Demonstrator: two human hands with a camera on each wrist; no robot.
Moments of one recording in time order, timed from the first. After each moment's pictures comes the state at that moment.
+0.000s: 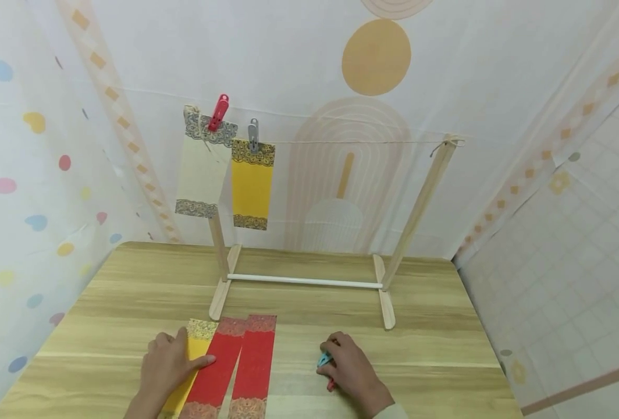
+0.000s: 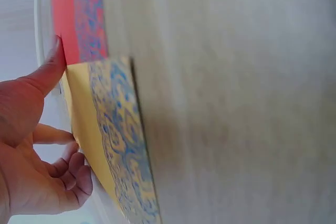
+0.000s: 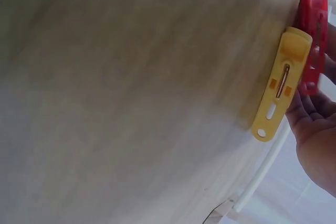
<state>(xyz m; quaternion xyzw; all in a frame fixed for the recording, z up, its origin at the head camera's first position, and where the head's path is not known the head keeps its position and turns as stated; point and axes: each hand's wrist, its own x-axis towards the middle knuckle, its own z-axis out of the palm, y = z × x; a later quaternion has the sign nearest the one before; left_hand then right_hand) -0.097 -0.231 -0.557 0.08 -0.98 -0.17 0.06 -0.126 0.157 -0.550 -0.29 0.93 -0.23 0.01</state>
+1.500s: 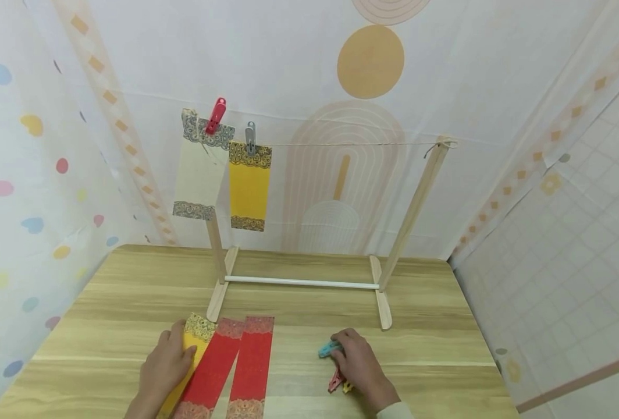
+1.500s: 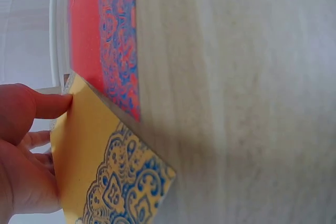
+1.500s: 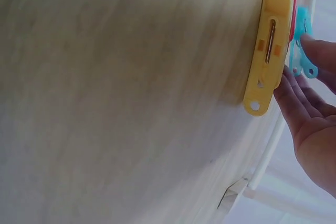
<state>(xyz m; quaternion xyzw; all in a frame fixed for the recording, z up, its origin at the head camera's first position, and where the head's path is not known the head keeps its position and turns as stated) -0.100 -0.227 -0.541 0.11 -0.96 -0.27 0.03 -0.131 0.169 -0.539 -0.21 0.93 -0.30 0.00</state>
